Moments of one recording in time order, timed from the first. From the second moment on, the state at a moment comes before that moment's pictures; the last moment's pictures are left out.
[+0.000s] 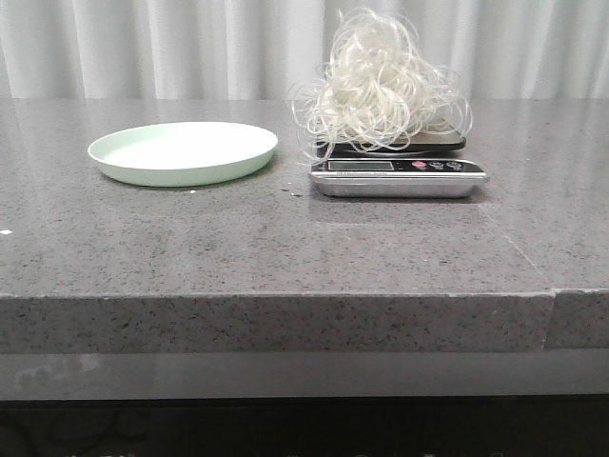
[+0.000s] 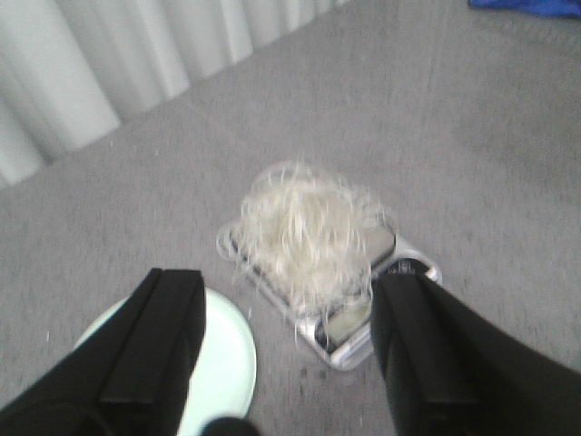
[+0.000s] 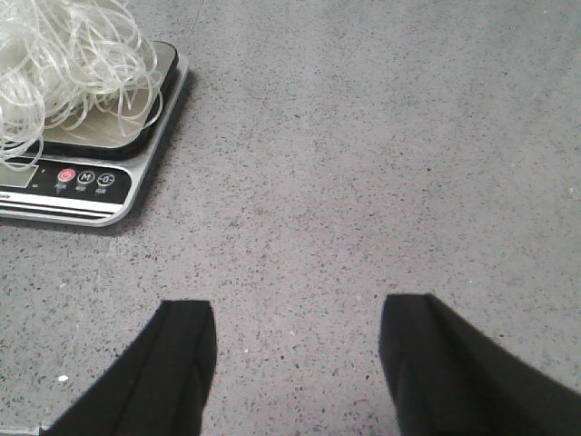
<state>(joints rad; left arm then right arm) -0.68 1.33 -1.68 0.00 0.93 0.12 0.00 0.59 -0.64 0.06 0.59 -0.05</state>
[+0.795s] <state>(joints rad) -0.68 0.54 -0.82 0.03 0.80 0.01 0.01 0.59 -0.64 0.07 0.59 -0.05</state>
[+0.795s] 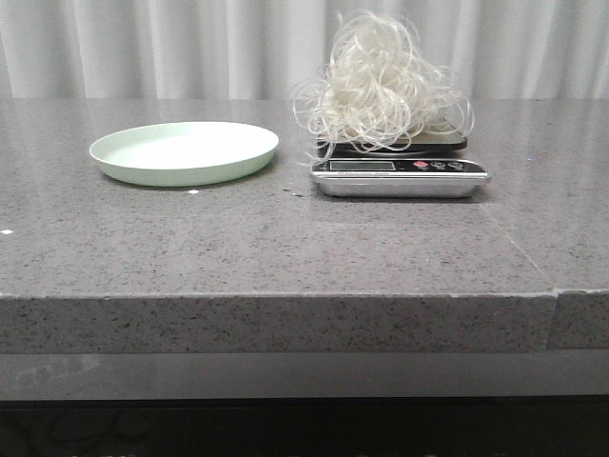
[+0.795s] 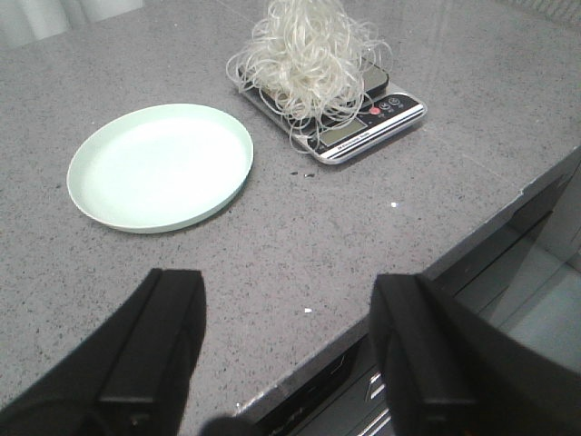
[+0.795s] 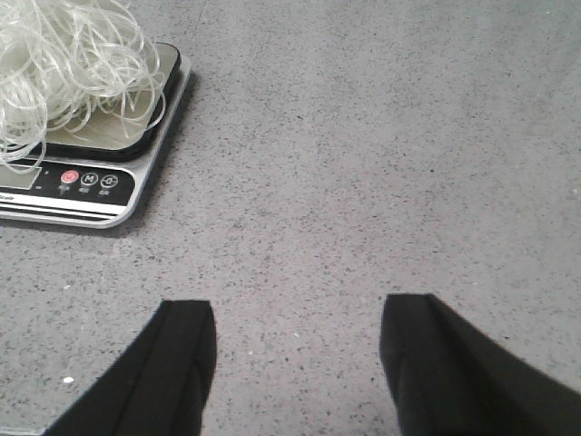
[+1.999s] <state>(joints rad) -0.68 0.50 -0.78 0.03 0.77 0.01 0.39 1.62 -1.48 0.10 0.59 -0.07</state>
